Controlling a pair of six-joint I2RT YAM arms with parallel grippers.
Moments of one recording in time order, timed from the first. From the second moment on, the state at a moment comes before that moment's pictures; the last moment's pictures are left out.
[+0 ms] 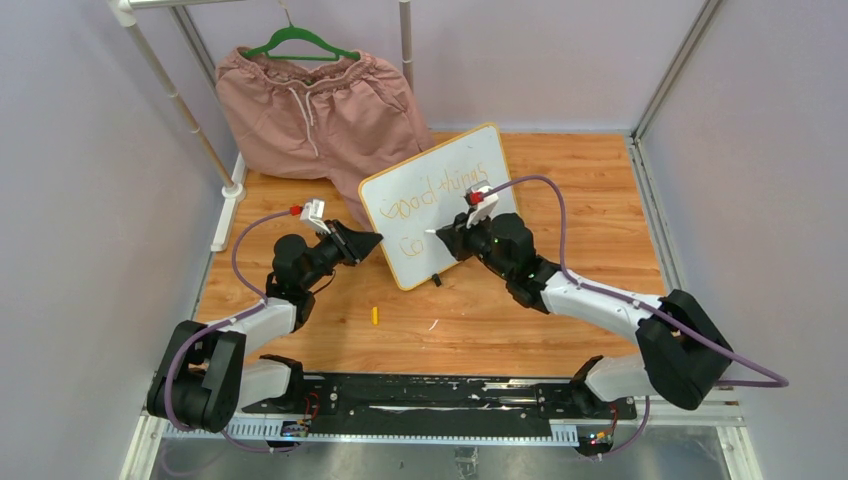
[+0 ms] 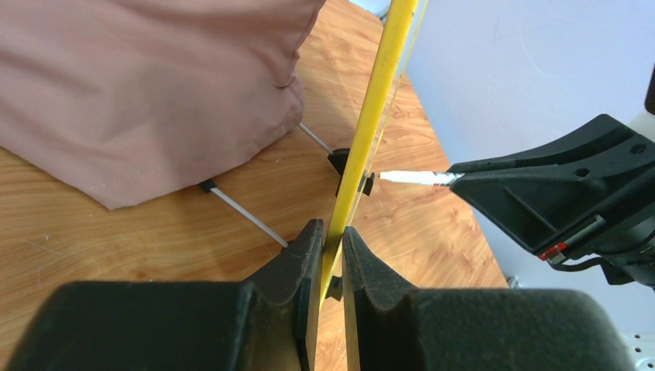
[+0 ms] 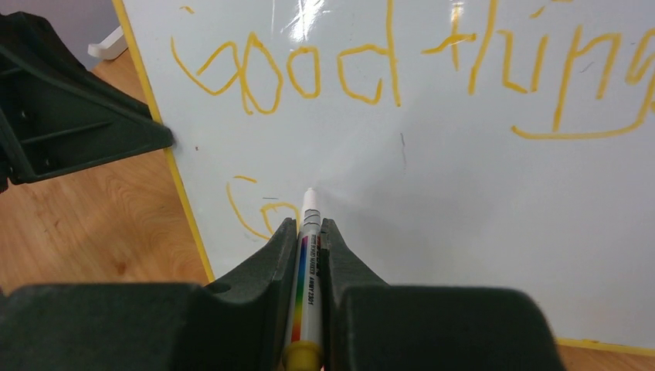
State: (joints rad) left arm -0.22 1.19 0.28 0.86 0.48 -0.75; right arm 0.75 1.32 0.69 0.46 0.02 0.21
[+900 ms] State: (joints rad) left arm -0.22 1.19 0.28 0.86 0.48 -0.75; right arm 0.75 1.38 0.69 0.49 -0.03 0.23
